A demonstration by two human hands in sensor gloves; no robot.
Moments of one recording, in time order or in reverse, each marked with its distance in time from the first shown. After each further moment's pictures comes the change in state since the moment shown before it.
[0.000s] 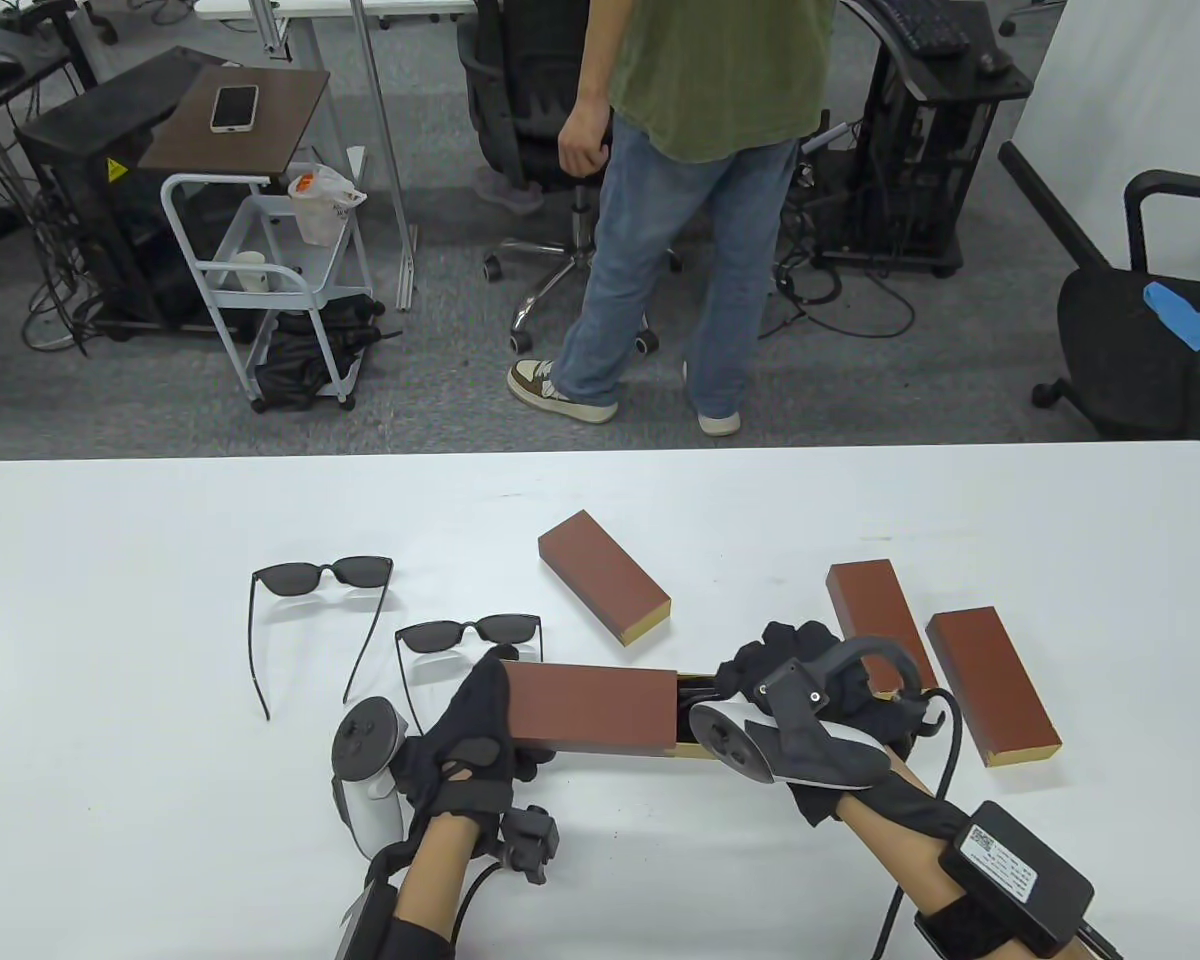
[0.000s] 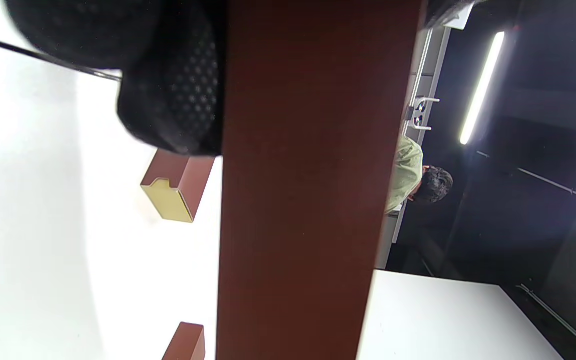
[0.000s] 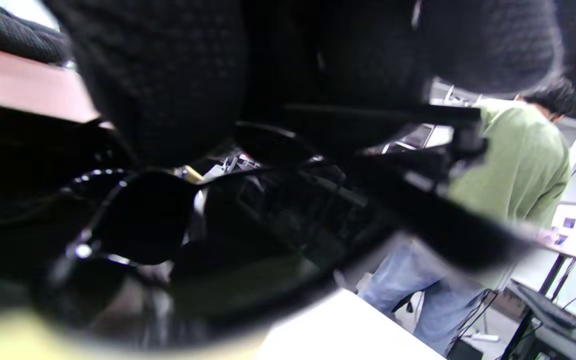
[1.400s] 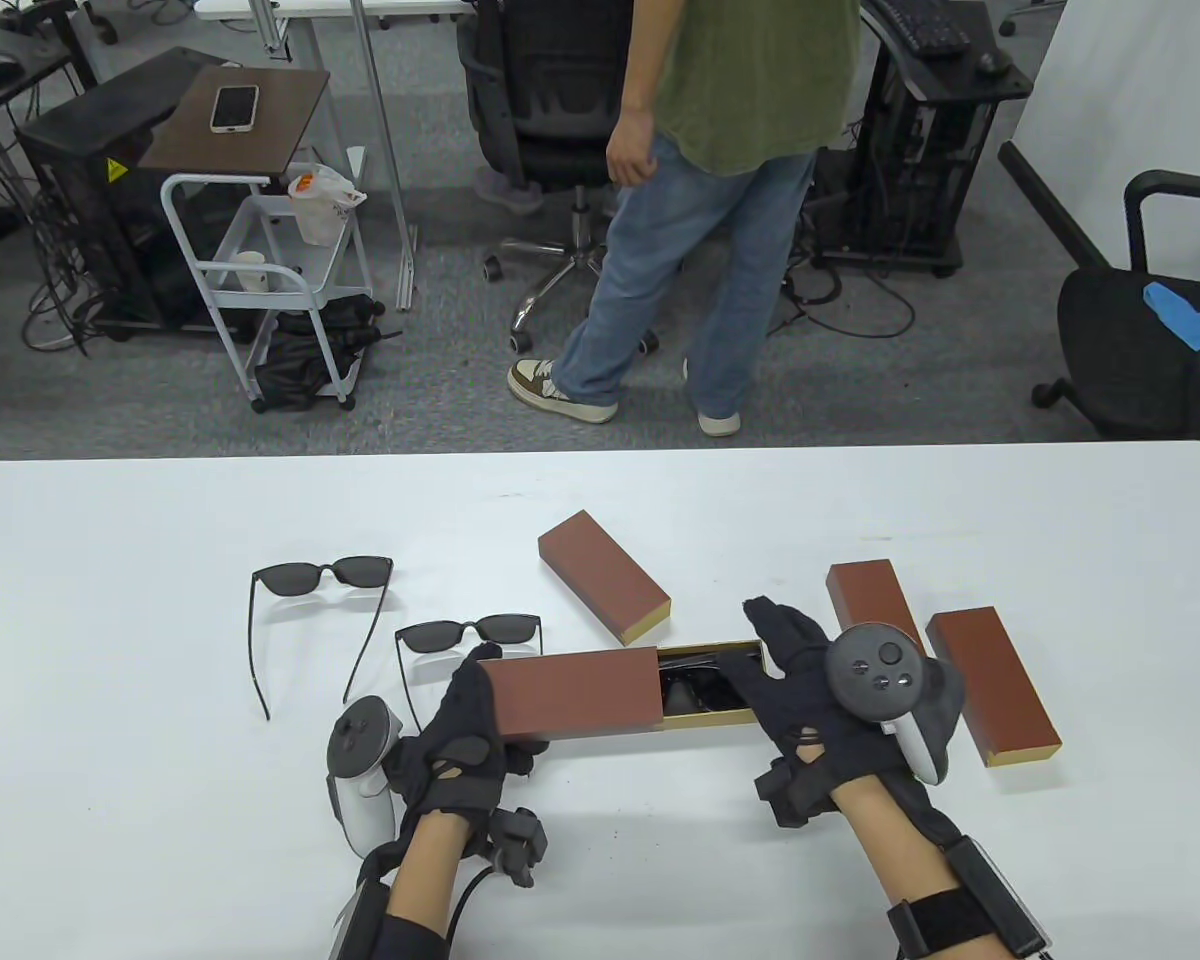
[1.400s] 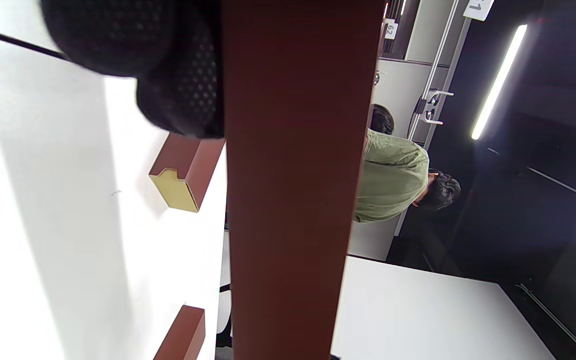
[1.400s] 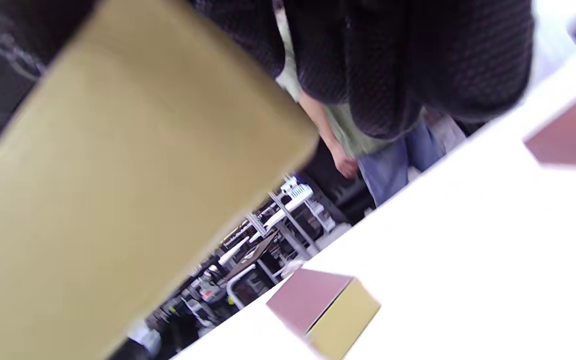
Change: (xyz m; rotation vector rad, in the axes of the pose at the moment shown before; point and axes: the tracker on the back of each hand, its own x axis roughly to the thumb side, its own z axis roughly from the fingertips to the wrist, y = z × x) left_hand -0.007 0.008 -0.004 -0.045 0.029 0.050; right_hand -0.057 0.101 0.031 -0.067 0.661 -1.118
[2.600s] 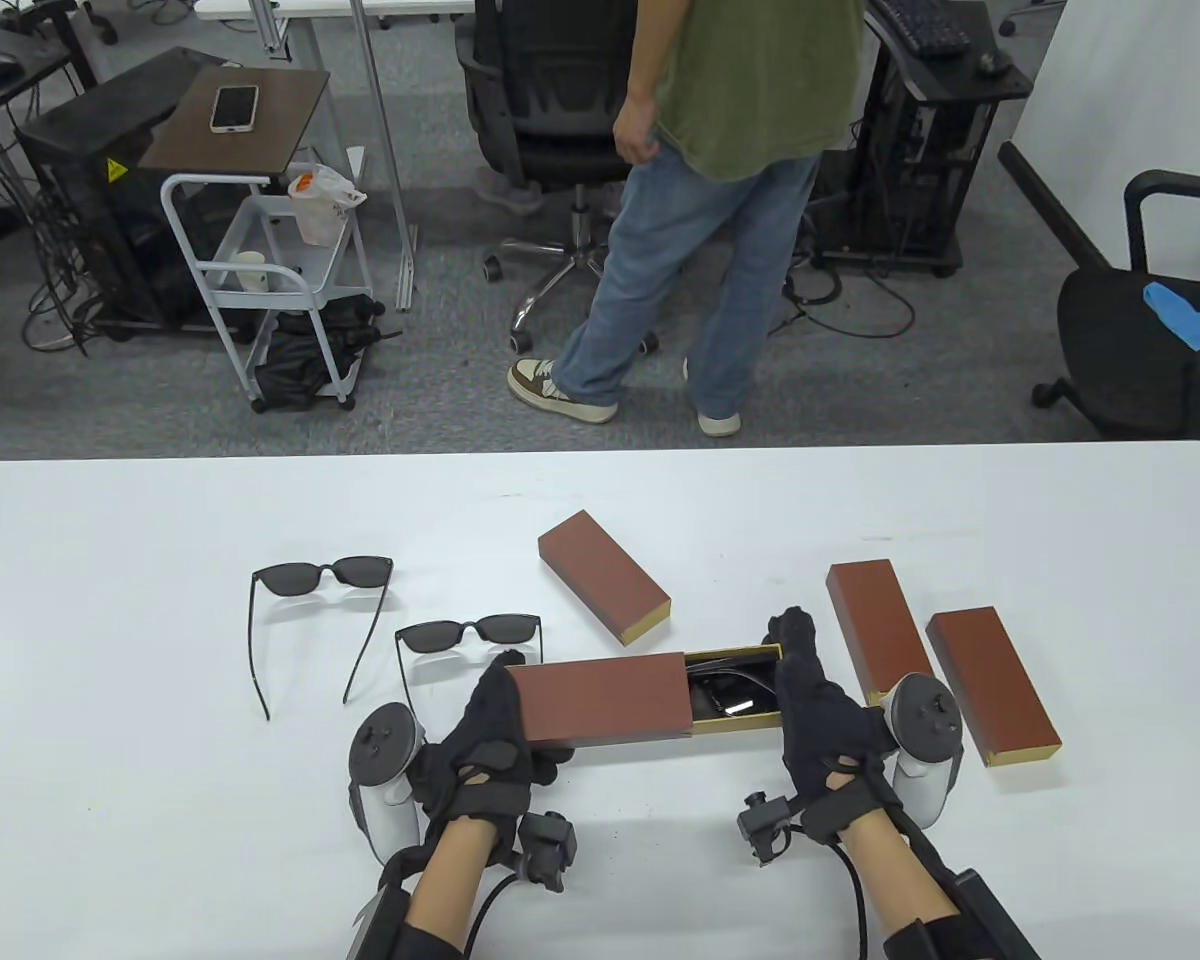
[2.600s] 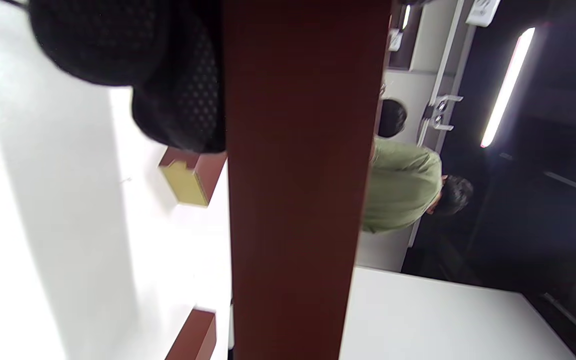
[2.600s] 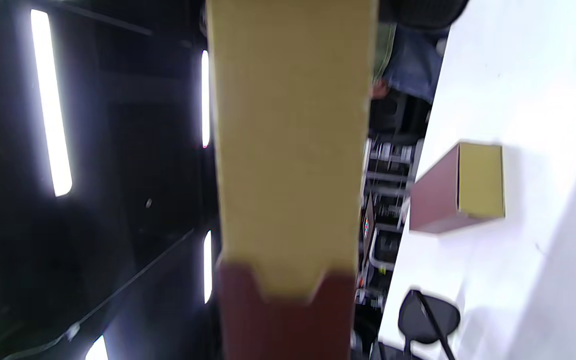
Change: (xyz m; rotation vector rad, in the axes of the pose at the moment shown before) left_hand -0.002 -0.023 0.004 0.002 0.035 -0.021; right_hand -0.044 0.033 0.014 0.171 -0.055 -0.654
